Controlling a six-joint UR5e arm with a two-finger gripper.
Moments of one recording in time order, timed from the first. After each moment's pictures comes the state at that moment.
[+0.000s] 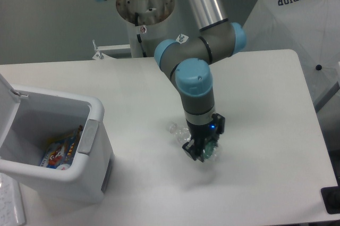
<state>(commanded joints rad) 2.46 -2.01 -1.53 -0.67 1.63 -0.28</state>
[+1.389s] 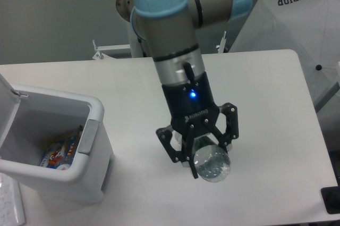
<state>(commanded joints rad) 2.32 -1.90 -1.26 -0.66 1.62 -0.09</state>
